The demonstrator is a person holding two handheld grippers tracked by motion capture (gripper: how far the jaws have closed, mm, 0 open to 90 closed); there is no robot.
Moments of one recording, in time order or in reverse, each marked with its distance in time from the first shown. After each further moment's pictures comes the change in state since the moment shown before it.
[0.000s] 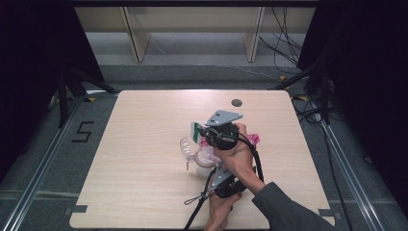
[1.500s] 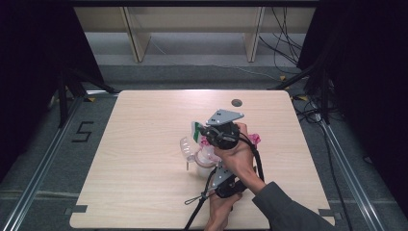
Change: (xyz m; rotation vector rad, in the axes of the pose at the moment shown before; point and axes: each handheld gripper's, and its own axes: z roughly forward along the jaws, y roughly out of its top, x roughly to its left) left arm -0.001 0.002 0.002 0.003 -0.014 0.000; right arm -0.001 0.000 -0.001 -0.004 -0.013 0.001
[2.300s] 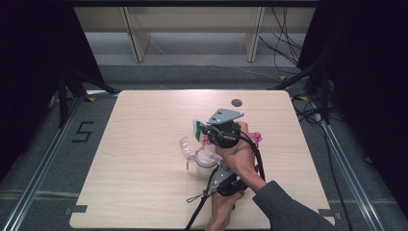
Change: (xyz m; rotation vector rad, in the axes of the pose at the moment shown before) left arm -0.006 0.000 0.009 -0.057 -0.016 -0.083; right arm -0.004 0.000 0.002 0.016 -0.015 -0.039
